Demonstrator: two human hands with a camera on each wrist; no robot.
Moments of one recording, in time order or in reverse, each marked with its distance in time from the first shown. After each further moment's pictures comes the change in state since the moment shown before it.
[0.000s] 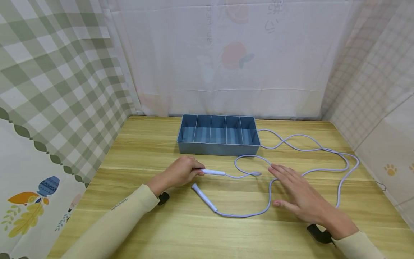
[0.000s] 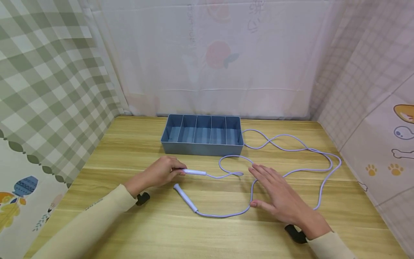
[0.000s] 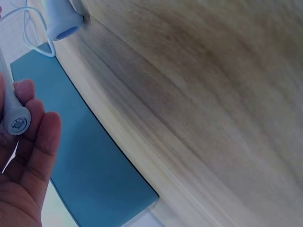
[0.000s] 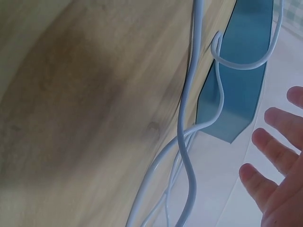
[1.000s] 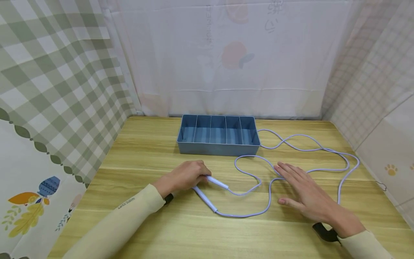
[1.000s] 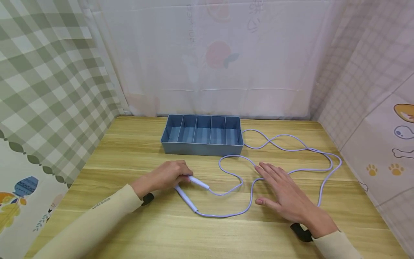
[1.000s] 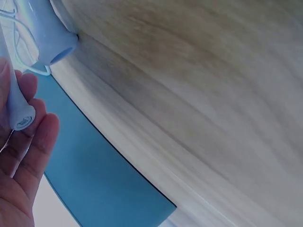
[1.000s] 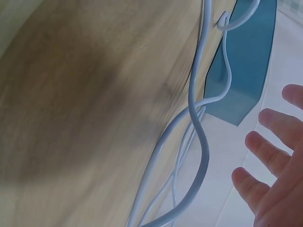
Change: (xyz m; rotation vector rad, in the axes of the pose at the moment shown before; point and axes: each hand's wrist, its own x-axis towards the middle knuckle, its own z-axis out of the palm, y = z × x) left_hand 0.008 0.009 0.012 0.124 -0.125 0.111; right_hand -0.009 0.014 -0.004 -0.029 -0.002 0.045
